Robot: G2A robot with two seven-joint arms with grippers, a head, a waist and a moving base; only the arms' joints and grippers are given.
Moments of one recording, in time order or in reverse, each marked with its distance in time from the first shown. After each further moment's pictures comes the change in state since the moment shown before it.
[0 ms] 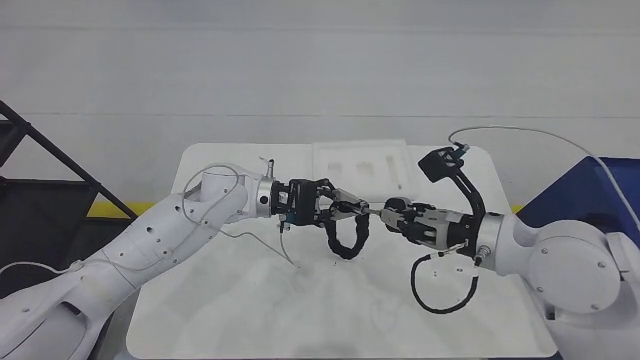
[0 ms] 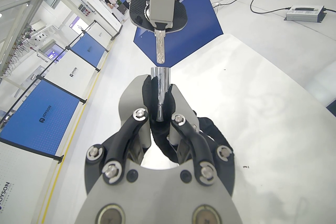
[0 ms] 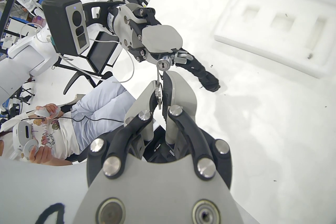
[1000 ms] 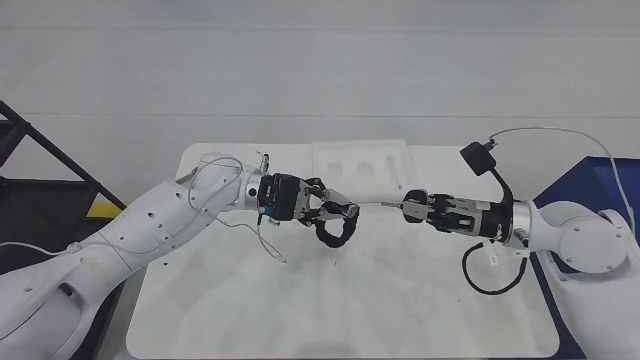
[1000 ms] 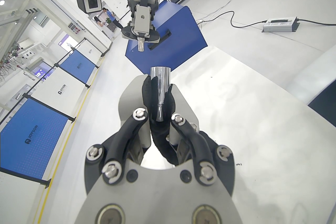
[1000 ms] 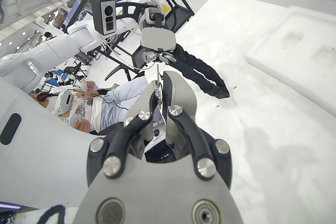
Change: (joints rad) left arm -0.136 0.004 0.165 0.123 0.014 -0.006 0.257; right arm -0.044 -0.021 0.116 0.390 0.400 -0.609 0.011
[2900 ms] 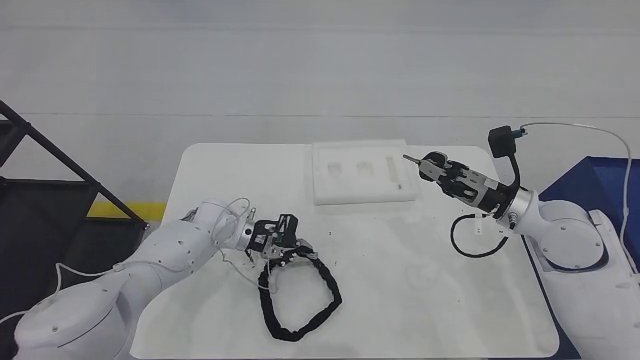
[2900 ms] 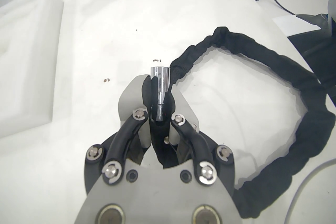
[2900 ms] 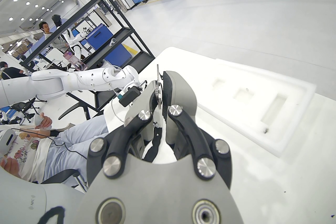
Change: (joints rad) left arm 0.149 -0.162 0.119 0.524 0.136 -0.193 -0.029; right arm 0.027 -0.031 -0.011 0.179 -0.278 -0.206 -0.403
